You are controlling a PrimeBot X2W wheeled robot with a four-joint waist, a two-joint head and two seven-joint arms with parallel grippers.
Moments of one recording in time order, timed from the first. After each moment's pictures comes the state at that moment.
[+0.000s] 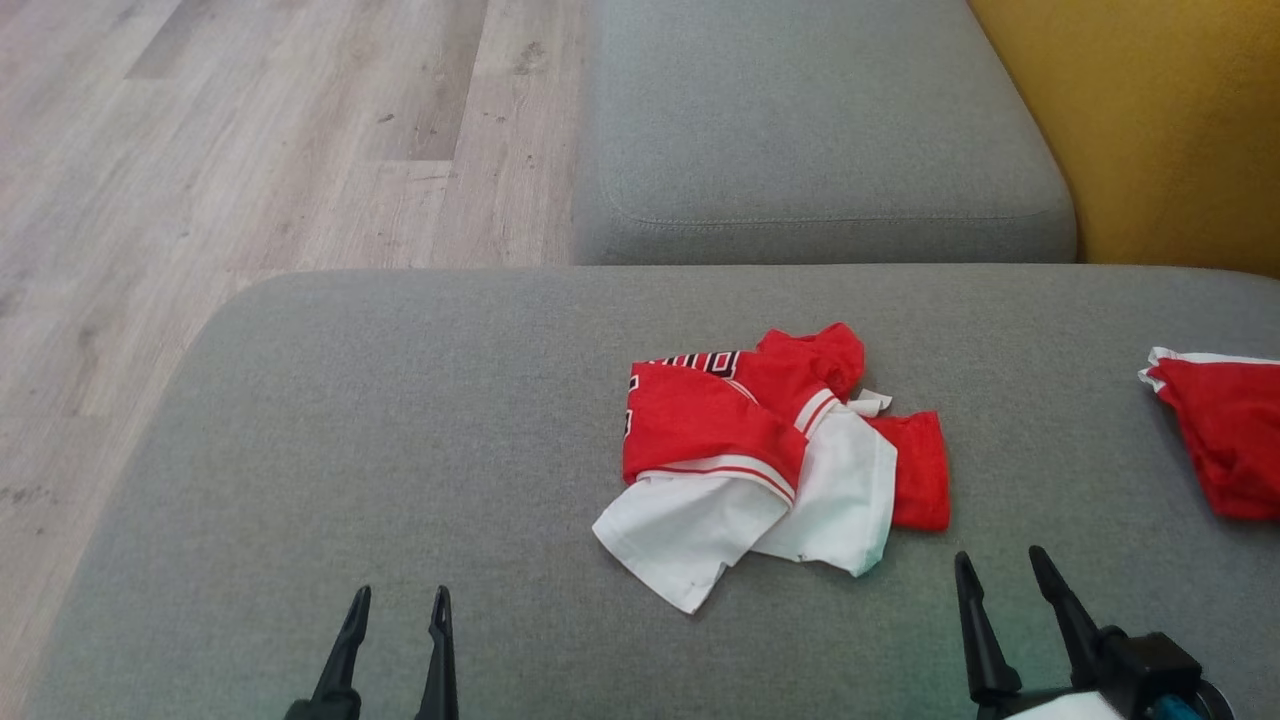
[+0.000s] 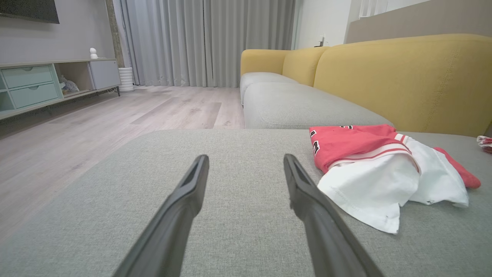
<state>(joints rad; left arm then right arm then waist) 0.17 0.06 -0.19 0.25 -0.13 0.04 -0.25 0.18 -0.05 0.05 0.27 0.11 0.12 -0.26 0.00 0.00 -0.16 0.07</state>
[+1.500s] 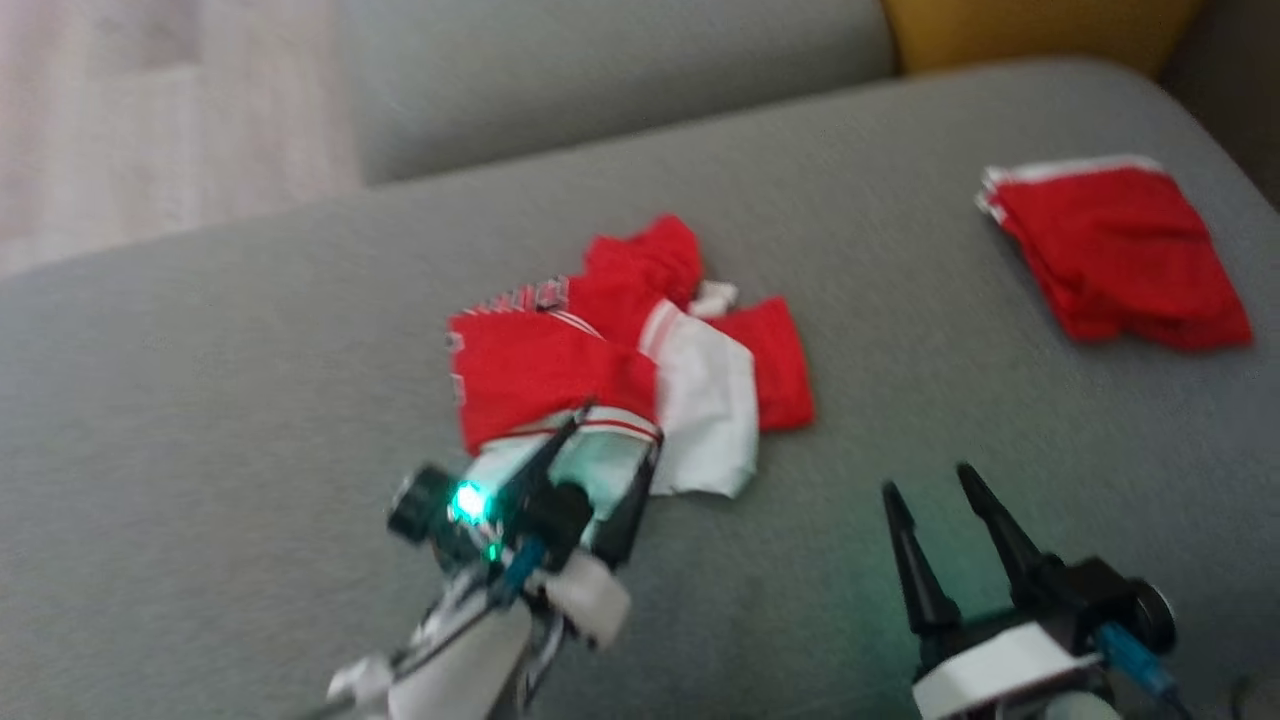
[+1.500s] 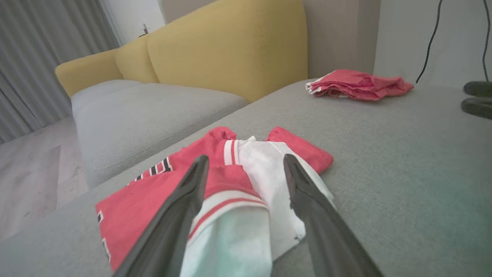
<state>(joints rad) -0.39 0.05 -0.69 0.63 -0.16 0.07 -0.25 0.07 -0.08 0.18 0.24 0.10 0.12 -0.26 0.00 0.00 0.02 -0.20</state>
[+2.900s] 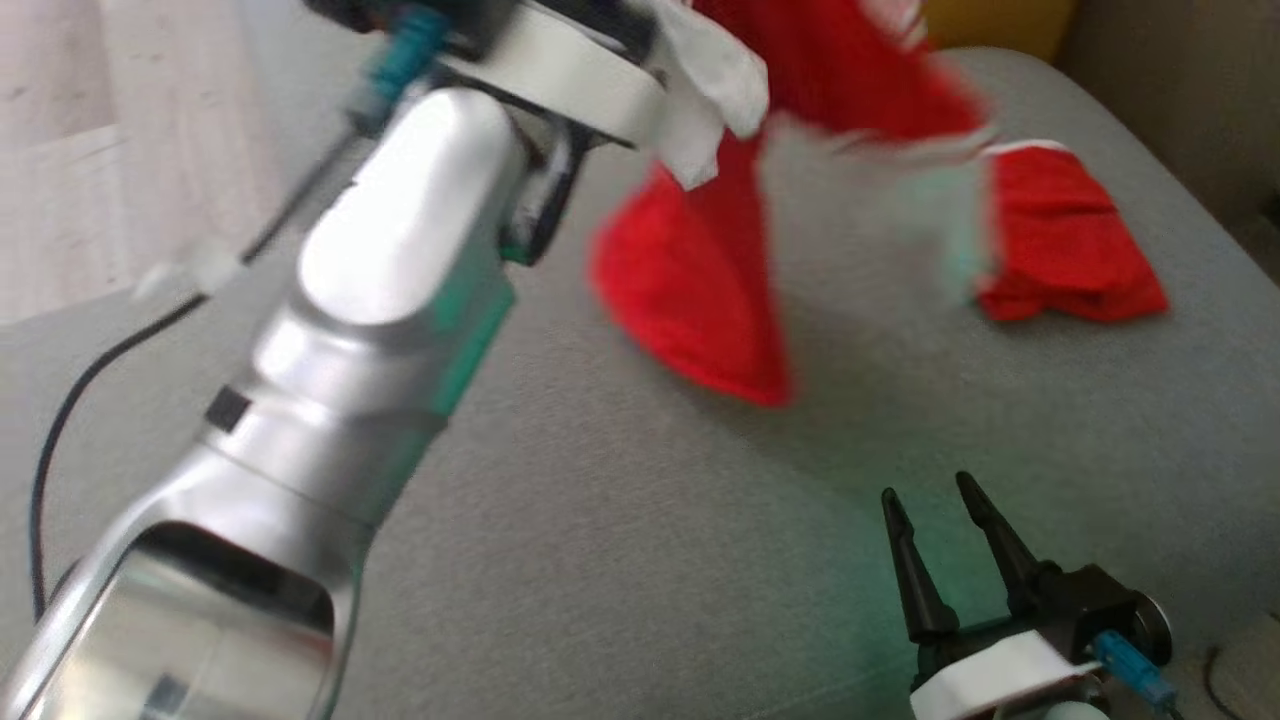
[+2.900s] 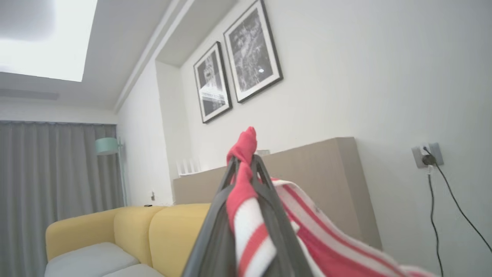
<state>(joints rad) -1.11 0.02 -0.66 0.60 -0.46 0.08 -0.26 0.07 -0.06 0.18 0.25 0.11 0.12 -0.26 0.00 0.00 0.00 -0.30</state>
